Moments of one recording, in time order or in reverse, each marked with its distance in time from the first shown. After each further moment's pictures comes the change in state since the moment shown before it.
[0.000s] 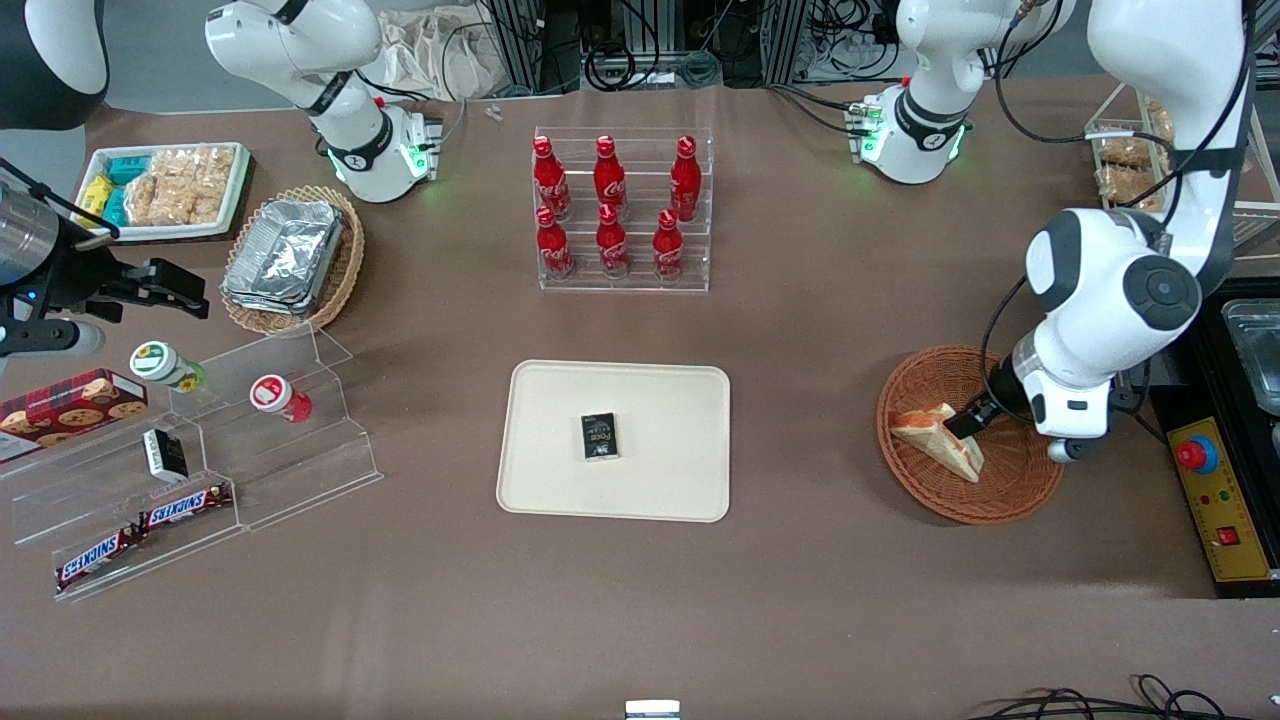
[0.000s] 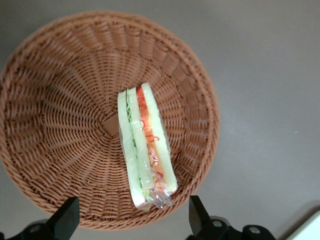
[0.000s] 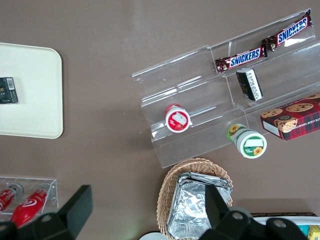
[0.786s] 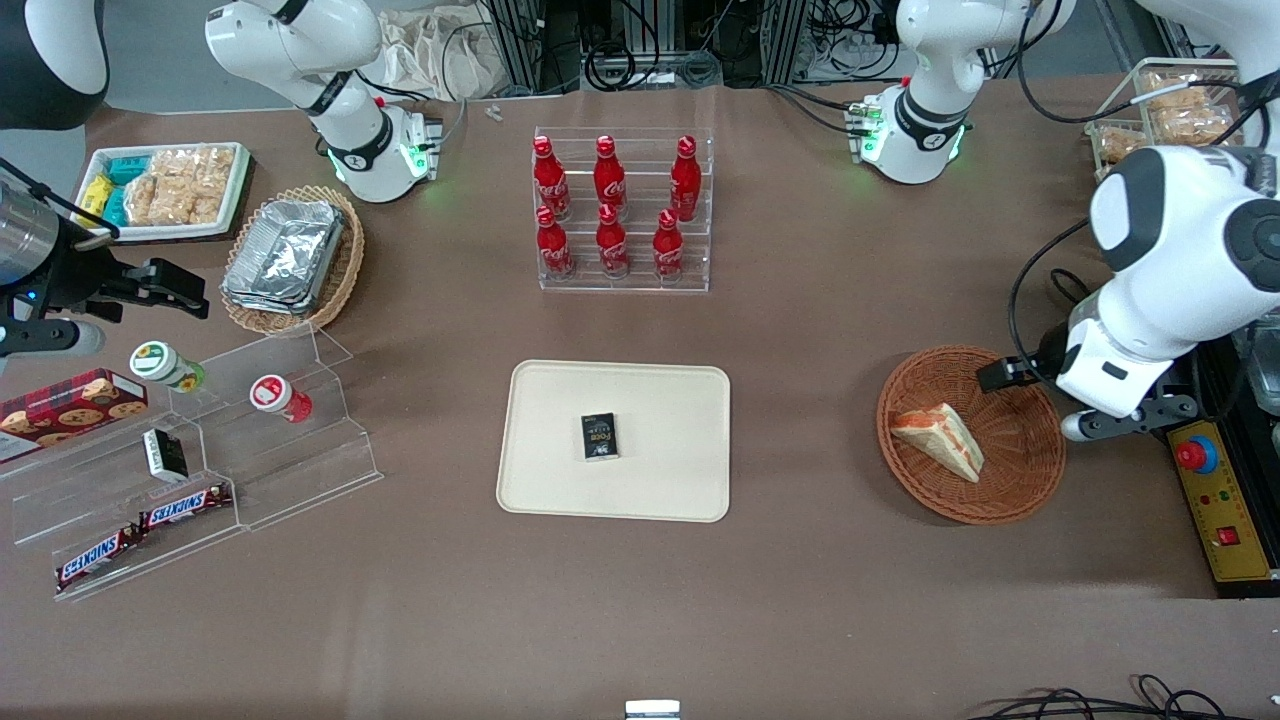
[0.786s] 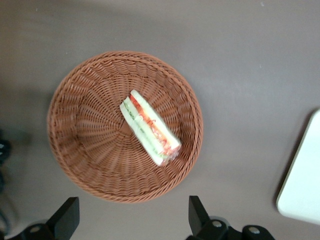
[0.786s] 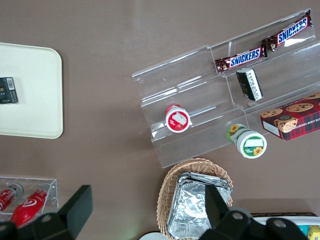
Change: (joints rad) arm -0.001 -0.105 -0.001 0.162 0.002 -0.284 0.441
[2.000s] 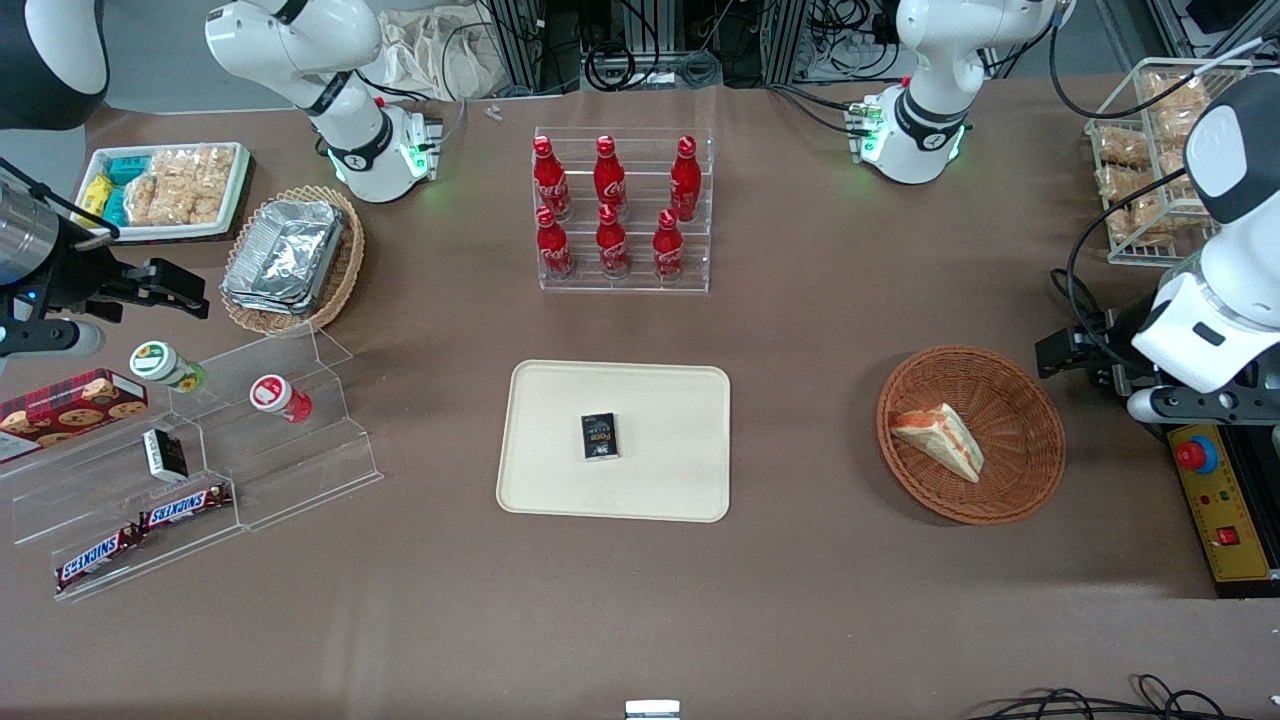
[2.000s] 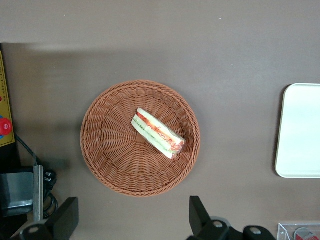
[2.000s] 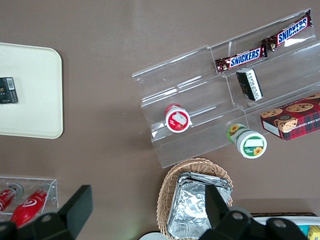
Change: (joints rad) arm 0.004 0.017 0.023 0.309 0.005 -0.281 0.315
